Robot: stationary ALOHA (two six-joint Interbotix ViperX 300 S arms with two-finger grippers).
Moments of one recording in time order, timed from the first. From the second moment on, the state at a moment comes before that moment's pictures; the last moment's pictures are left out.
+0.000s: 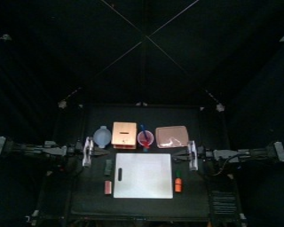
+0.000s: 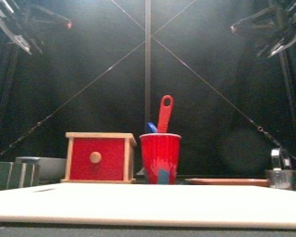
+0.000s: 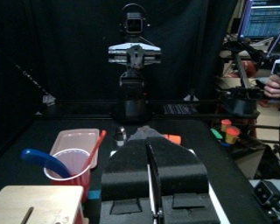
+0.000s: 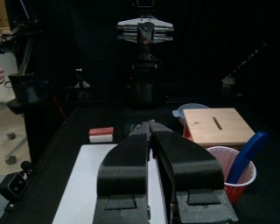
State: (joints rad) left arm 0.00 -0.96 1.17 0.00 -0.29 0.00; right arm 0.00 -0.96 1.17 0.00 -0.29 0.00
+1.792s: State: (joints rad) left arm -0.02 -0.43 1.16 -0.10 -0.39 0.00; right arm -0.22 -0.12 0.77 -0.02 -0.19 0.00
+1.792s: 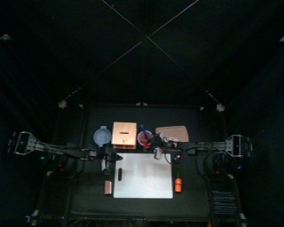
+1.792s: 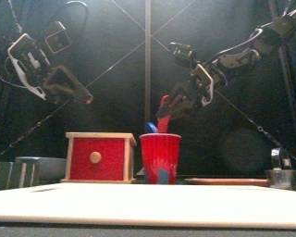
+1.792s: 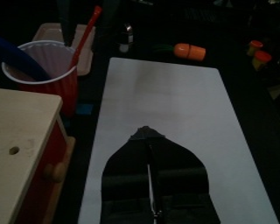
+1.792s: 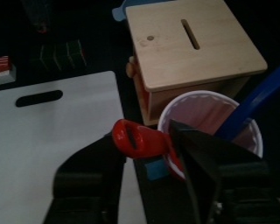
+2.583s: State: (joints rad) left arm -0.02 -0.42 1.16 -0.10 -0.39 -0.01; right arm -0.24 -0.25 0.74 -0.06 -0.19 0.01
